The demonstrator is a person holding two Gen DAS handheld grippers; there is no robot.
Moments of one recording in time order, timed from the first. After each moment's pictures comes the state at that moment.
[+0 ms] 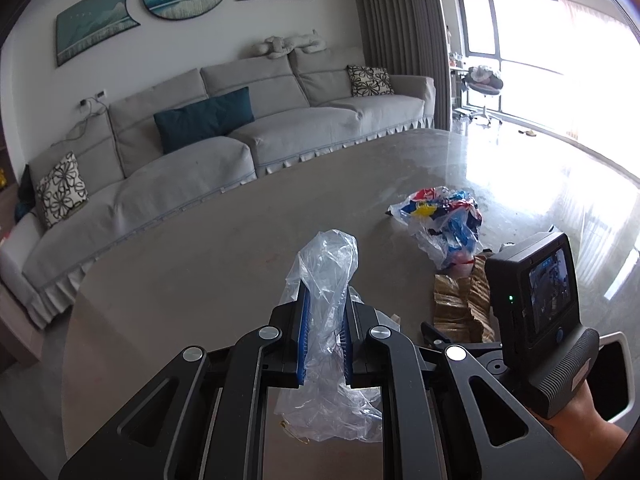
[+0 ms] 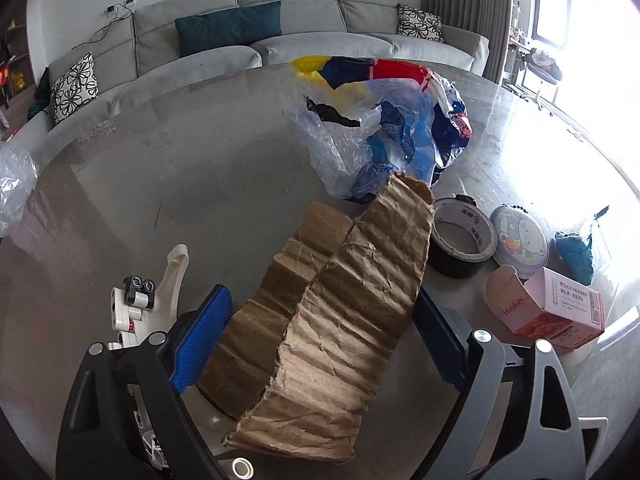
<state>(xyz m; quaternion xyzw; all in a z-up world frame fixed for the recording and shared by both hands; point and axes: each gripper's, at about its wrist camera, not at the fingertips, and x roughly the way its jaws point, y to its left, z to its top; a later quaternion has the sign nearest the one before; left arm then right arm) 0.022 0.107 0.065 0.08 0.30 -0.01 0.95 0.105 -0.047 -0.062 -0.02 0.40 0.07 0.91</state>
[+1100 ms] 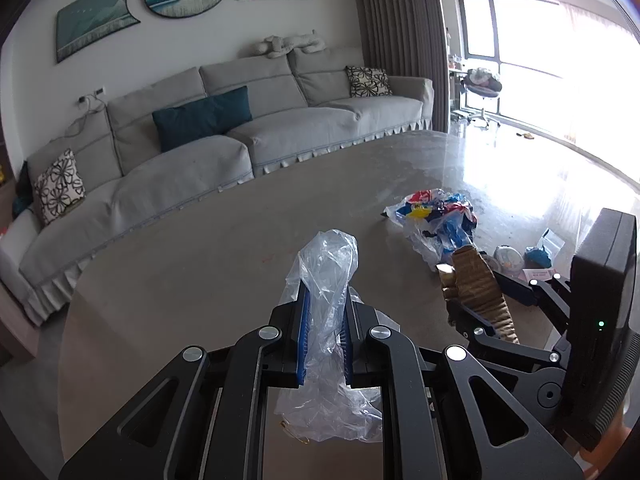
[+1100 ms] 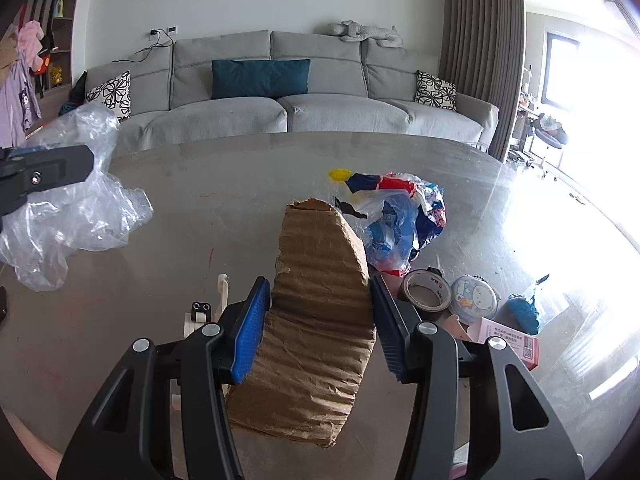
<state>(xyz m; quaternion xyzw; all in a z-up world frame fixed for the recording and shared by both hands) 0.020 0.110 0.067 0.07 0.30 -0.01 0.95 0.053 -0.055 0.000 -0.06 0.29 0.10 0.95</state>
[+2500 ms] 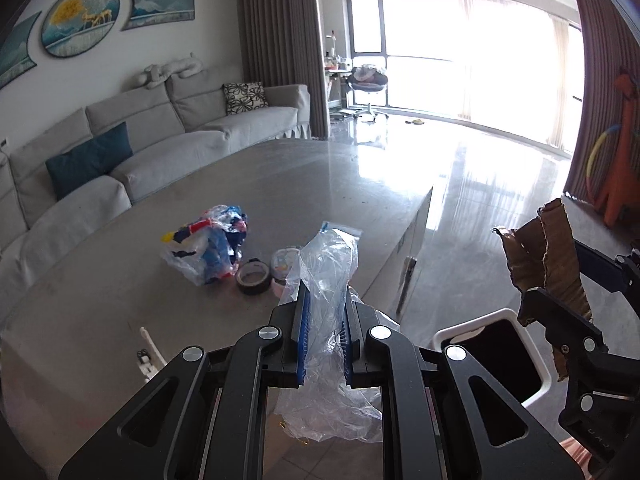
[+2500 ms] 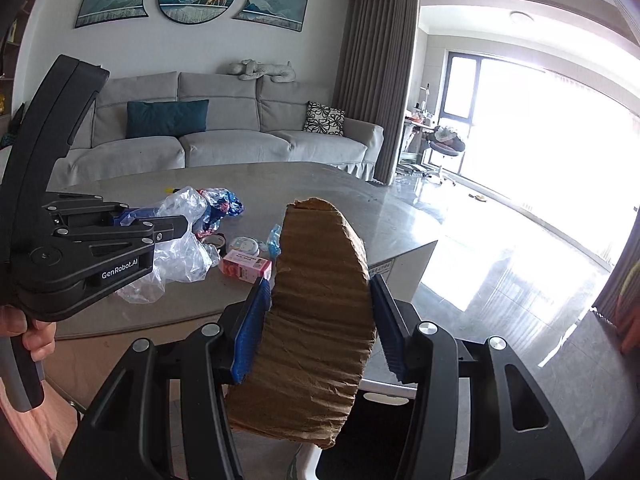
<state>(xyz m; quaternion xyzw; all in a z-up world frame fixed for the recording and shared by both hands) -0.071 -0.102 0.057 0.11 0.28 -0.21 0.93 -0.121 -0.225 0.054 -0.06 0.23 -0.08 0.97</state>
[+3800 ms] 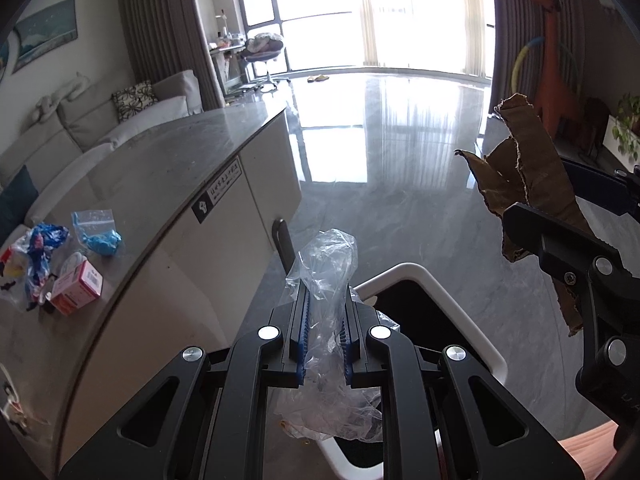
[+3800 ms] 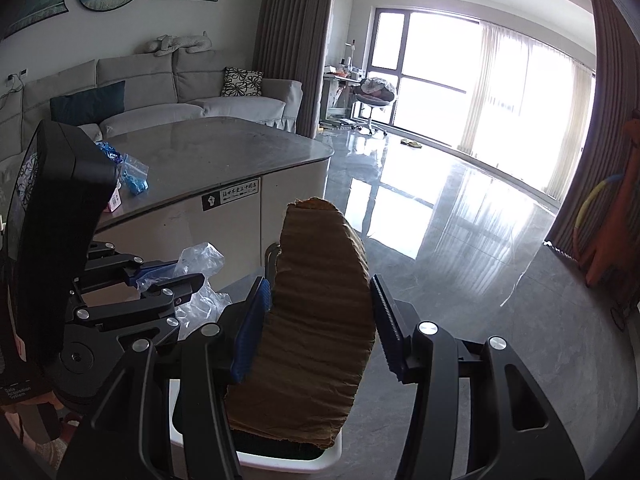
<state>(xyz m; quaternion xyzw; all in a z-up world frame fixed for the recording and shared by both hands) -0.106 -0.298 -0.054 0.20 0.31 -0.34 0.86 -0.168 -0.372 -0.035 -0.01 0.28 -0.19 0.94</state>
